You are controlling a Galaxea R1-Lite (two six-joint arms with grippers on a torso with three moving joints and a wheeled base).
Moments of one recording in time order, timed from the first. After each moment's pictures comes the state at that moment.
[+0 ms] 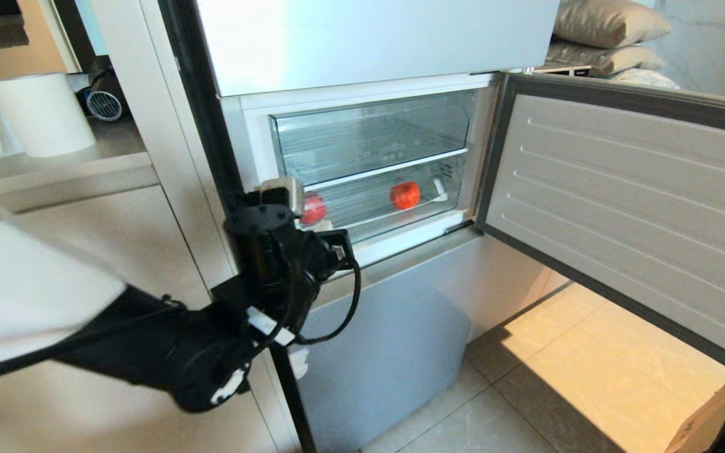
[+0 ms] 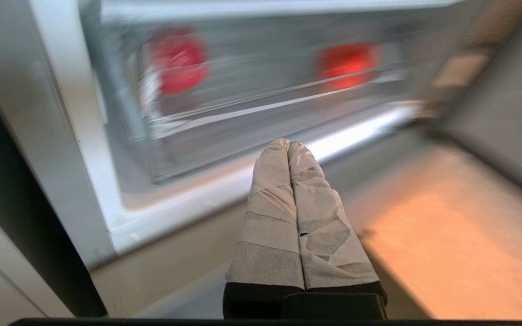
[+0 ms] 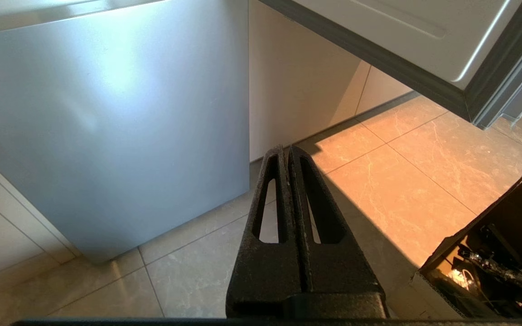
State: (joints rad) left arm -0.67 1.92 -0.90 -1.09 0.53 -0.15; right arm 0.00 0.00 -0.04 0.10 -0.03 0.00
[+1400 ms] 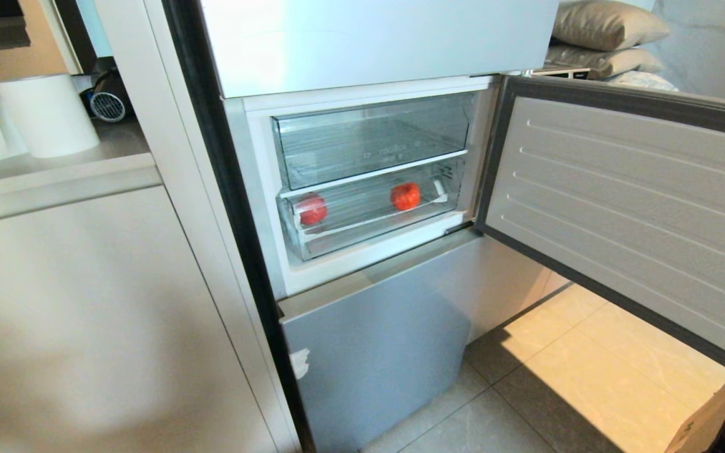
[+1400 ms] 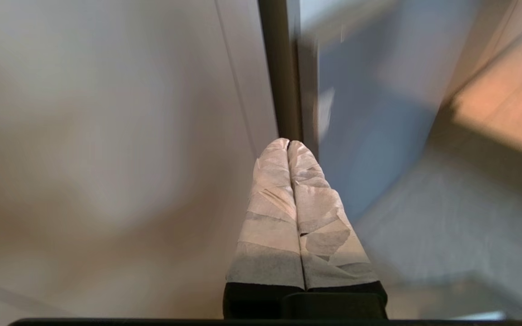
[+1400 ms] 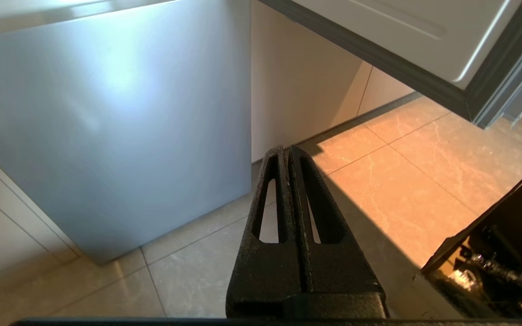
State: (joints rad) left arm -0.01 0.08 -0.05 0.08 -0.04 0.16; right arm 0.00 0.00 -0.04 0.10 -0.03 0.01
